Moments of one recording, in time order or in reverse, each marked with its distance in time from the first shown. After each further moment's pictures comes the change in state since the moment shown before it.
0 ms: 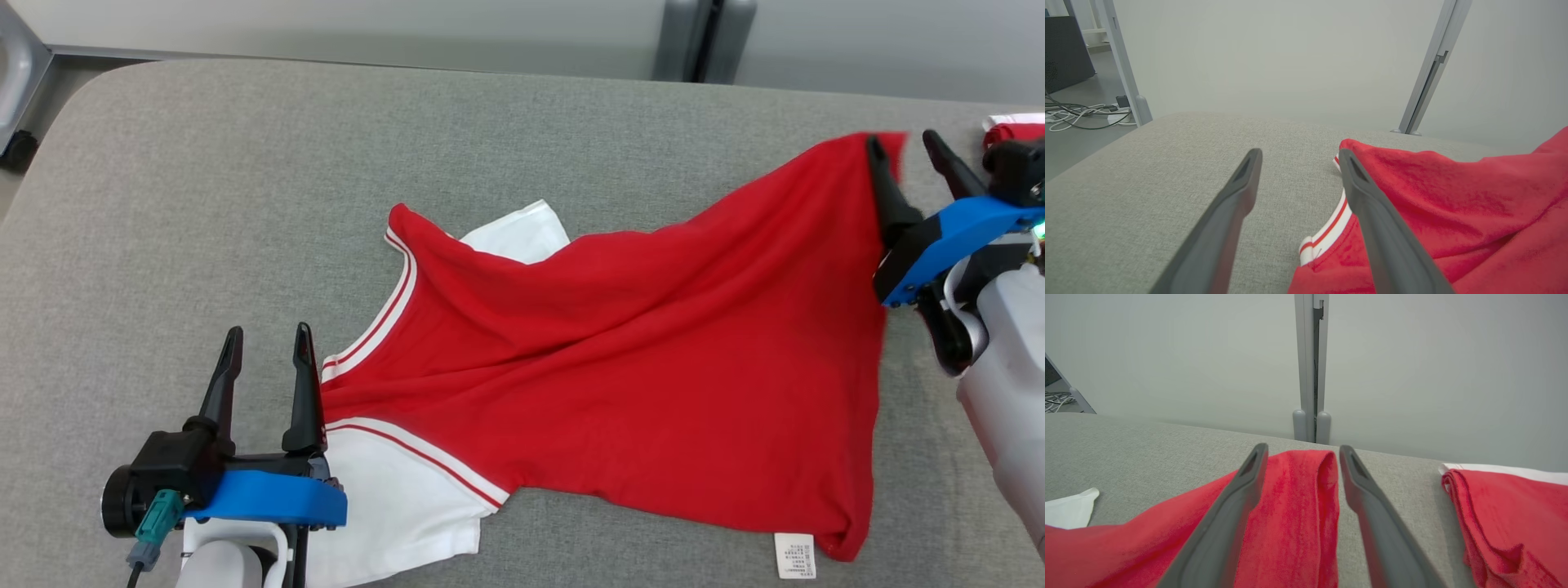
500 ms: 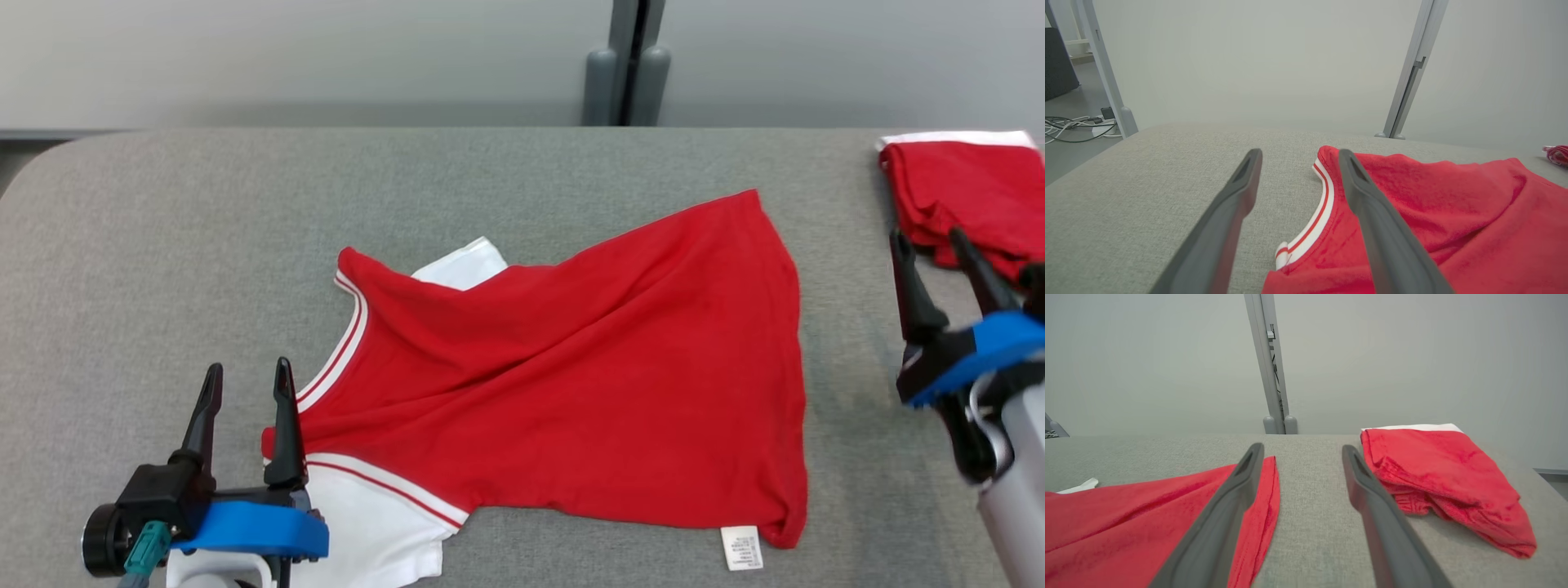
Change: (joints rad) left arm 0.056 0.000 0.048 0.000 0.034 -0.003 0.000; right arm 0.322 -0.028 -0.167 -0.287 -0.006 0.000 -0.004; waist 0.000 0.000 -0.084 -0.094
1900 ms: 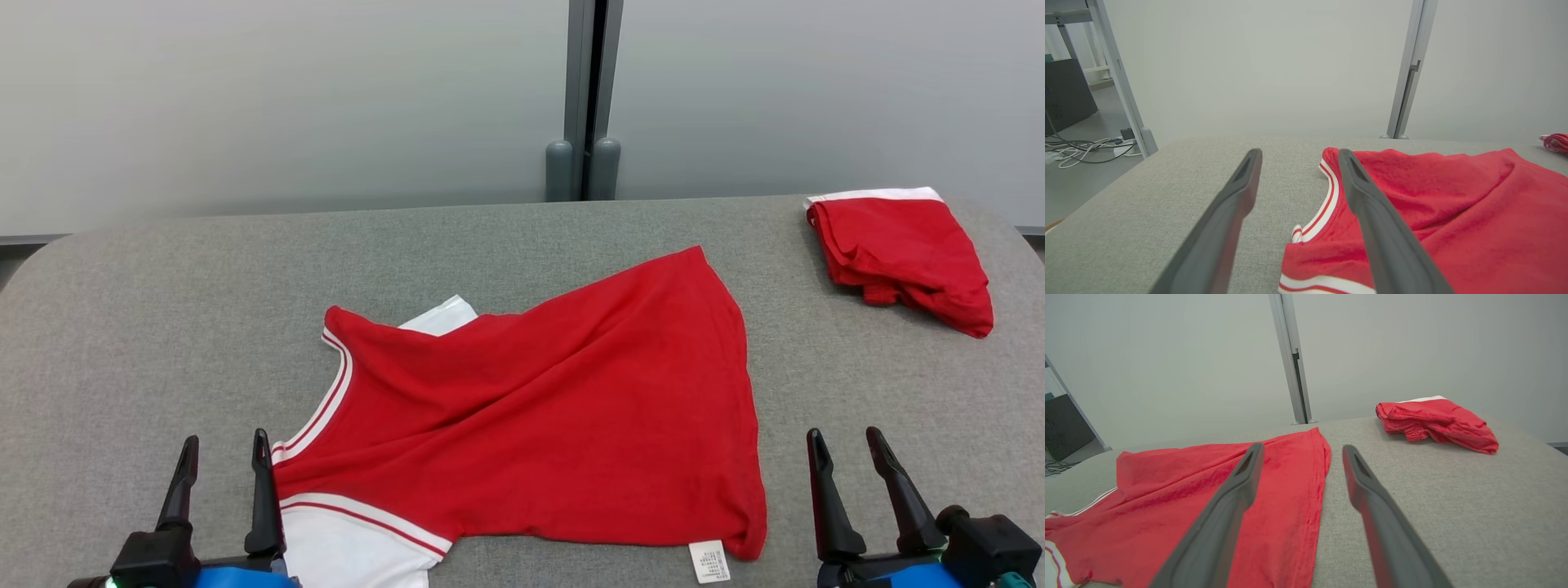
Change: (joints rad) left arm 0.139 0.002 0.059 -0.033 0.086 0.017 0.000; right arm 0.665 0.337 -0.224 -0.625 -0.285 0.000 0.000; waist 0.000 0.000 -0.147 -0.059
